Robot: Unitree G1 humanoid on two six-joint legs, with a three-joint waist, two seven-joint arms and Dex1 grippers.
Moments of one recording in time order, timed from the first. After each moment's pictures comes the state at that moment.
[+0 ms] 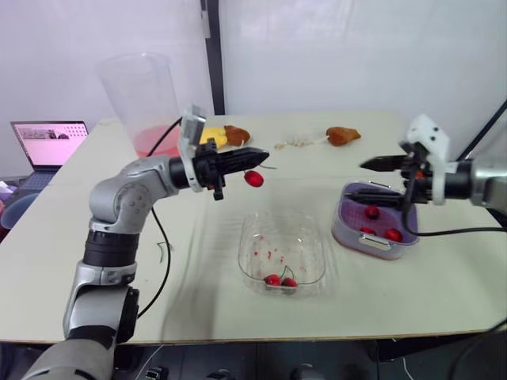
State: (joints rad) left arm -0.92 0.45 0.06 0.06 -0.74 0.74 -1.04; right arm -0.74 -1.02 -0.11 -0.29 0.62 0.96 1.02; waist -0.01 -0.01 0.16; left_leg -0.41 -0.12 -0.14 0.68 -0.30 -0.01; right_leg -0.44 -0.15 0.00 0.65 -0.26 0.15
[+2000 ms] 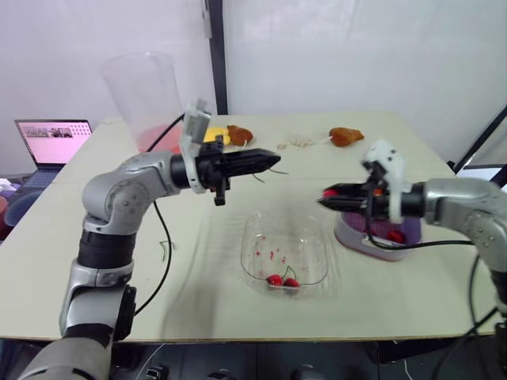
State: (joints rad) left arm -0.91 0.47 0.06 -0.07 -0.82 0.82 -1.02; right arm -0.65 -1.06 -0.03 -0.16 0.58 0.86 0.84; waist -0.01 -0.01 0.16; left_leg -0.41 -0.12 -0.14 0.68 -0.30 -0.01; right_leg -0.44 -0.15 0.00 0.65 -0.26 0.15
